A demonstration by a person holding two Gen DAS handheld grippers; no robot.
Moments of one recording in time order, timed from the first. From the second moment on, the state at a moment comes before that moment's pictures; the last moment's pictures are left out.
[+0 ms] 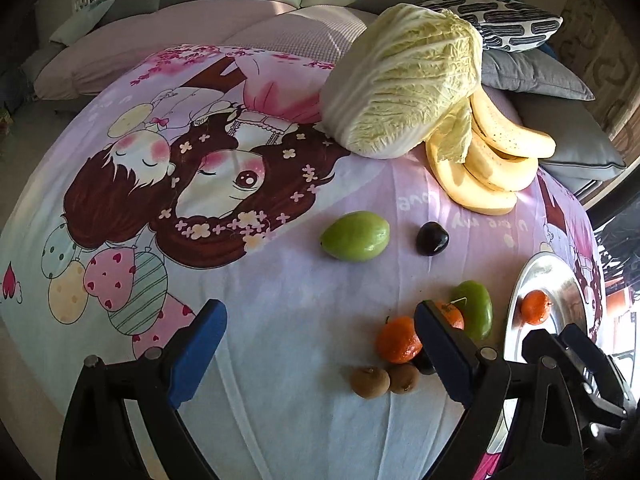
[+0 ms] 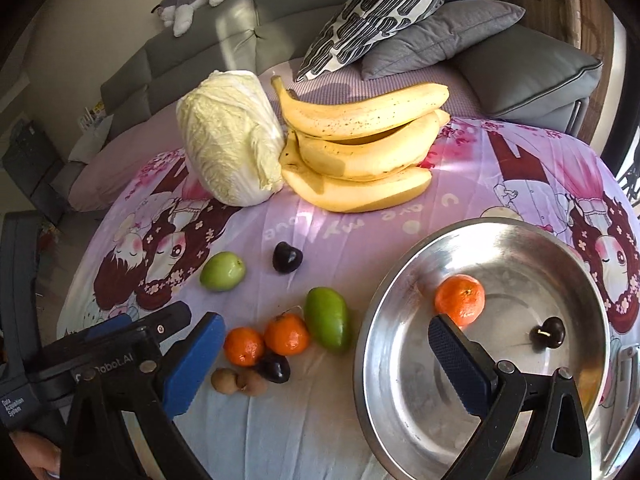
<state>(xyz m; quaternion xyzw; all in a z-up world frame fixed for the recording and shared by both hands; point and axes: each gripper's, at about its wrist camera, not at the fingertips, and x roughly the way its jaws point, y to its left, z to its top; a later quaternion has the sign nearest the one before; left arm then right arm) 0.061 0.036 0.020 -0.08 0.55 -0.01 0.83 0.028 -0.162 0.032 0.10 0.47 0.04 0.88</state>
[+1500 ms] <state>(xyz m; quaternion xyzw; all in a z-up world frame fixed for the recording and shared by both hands) 0.051 0.039 -0.039 -0.20 0.62 -0.07 0.75 0.010 -0.096 -0.028 0.02 0.52 0.14 0.84</state>
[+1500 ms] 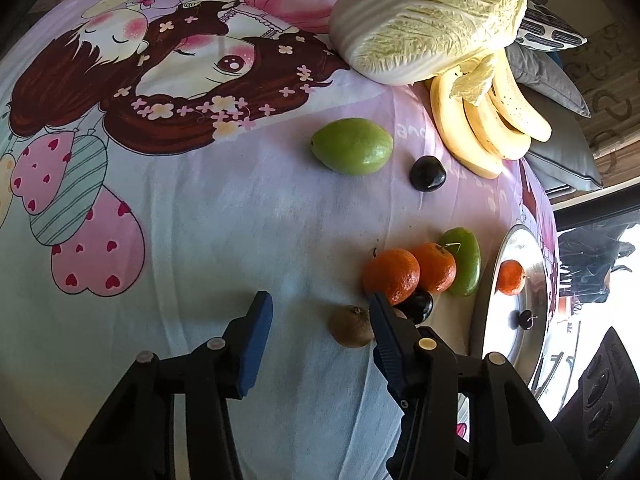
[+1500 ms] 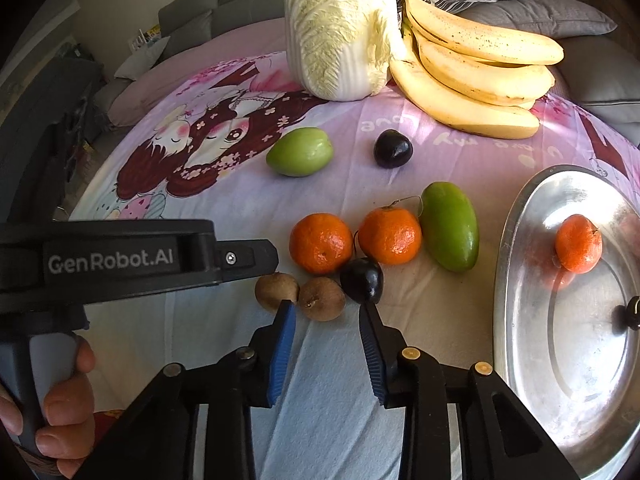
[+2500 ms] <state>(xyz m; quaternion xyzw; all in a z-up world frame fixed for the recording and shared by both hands) 0.052 0.044 -0.038 -0.23 0.61 -0.06 0.75 0.010 -0.087 -0.028 0.00 0.52 0.14 0.84</state>
